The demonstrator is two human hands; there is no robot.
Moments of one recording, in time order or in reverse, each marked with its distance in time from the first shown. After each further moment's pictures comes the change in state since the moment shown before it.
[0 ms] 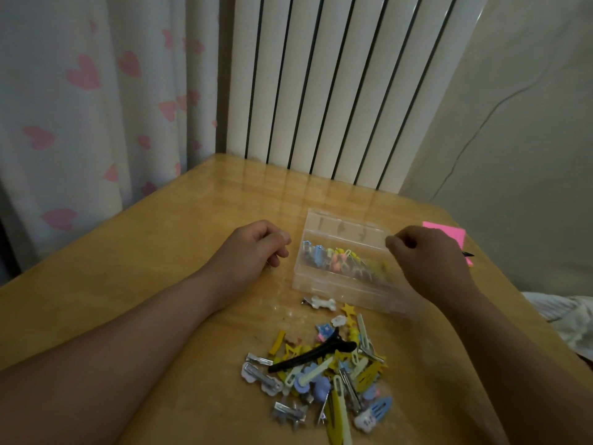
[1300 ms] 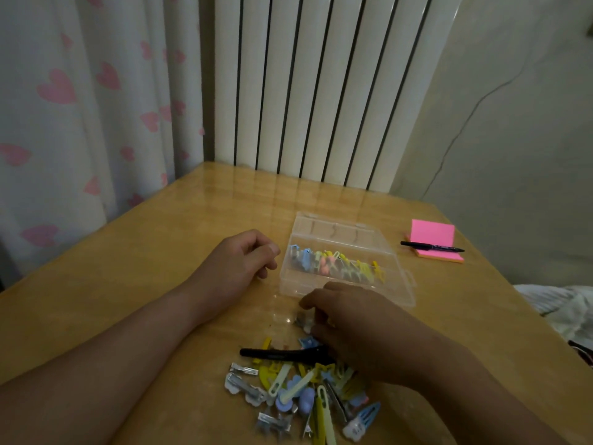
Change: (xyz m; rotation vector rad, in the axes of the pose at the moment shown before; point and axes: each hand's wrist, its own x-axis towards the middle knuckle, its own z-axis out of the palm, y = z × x) left_hand -0.004 -0.002 0.003 0.130 -0.032 0.069; right_hand -0.076 -0.067 0.000 -0.194 -0.621 -0.481
